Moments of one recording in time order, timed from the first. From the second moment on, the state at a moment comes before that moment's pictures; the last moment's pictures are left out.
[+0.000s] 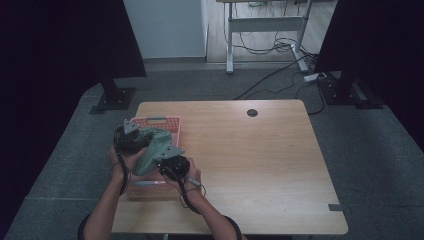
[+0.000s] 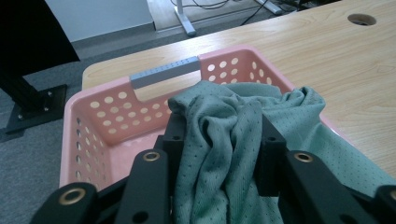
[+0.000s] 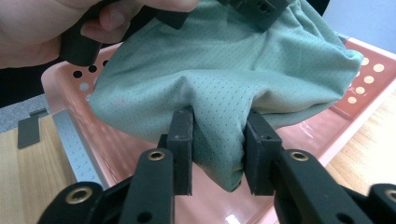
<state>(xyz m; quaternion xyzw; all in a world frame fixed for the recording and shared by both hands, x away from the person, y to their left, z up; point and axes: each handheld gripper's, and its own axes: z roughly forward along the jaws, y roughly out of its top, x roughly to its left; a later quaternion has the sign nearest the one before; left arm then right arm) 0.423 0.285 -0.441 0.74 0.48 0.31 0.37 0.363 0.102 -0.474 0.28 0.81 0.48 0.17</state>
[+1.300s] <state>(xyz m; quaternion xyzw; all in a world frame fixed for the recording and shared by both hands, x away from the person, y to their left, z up) 0.380 0.241 -0.441 0.77 0.43 0.24 0.41 0.351 0.029 -0.467 0.30 0.80 0.48 0.19</state>
